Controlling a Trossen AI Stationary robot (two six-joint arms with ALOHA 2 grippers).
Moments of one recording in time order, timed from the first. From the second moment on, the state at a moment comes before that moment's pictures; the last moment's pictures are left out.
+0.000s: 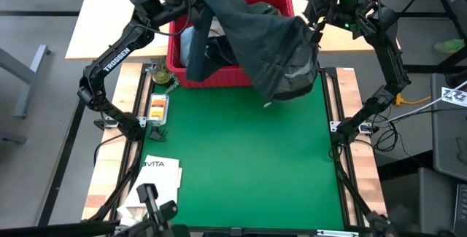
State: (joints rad) left arm 0.85 1.51 1.70 0.03 0.37 -0.04; right arm -0.81 1.61 2.34 -1.18 0.21 -0.89
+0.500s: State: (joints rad) left arm 0.84 1.51 1.70 -0.05 0.21 0.01; right arm -0.81 1.58 2.34 -1.23 0.06 -0.79
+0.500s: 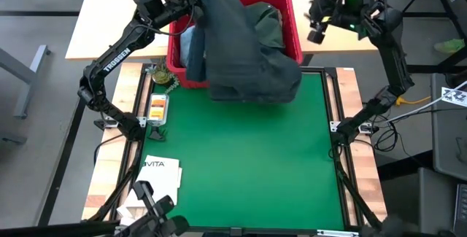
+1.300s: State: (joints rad) left arm 0.84 1.51 1.70 -0.04 0.22 0.01; right arm -0.28 1.56 1.91 -1.45 0.09 -0.64
